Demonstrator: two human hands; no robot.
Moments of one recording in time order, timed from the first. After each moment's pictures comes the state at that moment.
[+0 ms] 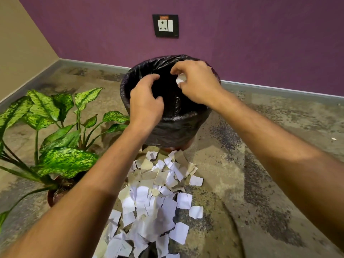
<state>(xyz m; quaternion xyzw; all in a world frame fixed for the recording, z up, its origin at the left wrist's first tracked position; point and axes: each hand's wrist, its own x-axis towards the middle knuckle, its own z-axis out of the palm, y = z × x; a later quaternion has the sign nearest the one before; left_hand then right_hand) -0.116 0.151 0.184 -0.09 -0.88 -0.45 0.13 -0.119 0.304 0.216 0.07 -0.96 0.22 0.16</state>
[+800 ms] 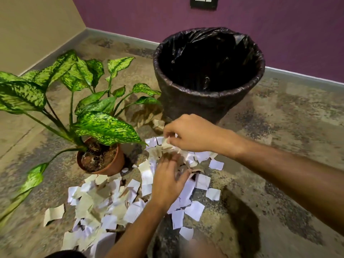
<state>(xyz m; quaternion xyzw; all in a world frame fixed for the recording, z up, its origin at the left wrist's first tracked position) 0.048 0.078 -0.006 -0.13 -0.93 -0.35 0.04 -0.037 0.205 0.134 0.31 -0.94 0.13 -0.09</state>
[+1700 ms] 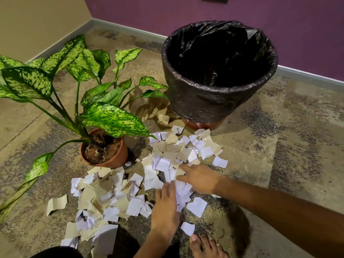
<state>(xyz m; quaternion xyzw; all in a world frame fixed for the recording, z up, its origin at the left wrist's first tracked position) 0.125 0.061 -0.042 -0.03 -0.96 -0.12 -0.25 0.029 0.222 -0.028 0.40 -0.88 -0.04 -0.25</state>
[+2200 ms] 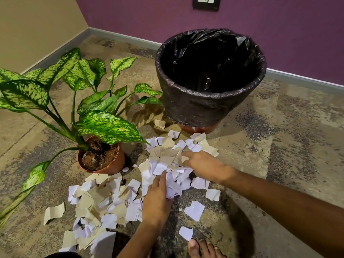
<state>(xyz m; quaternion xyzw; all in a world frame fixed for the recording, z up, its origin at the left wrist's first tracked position) 0.093 0.050 -0.029 0.00 -0.97 -0.19 -0.16 0.000 0.235 0.014 0.34 -0.93 0.00 -0.17</state>
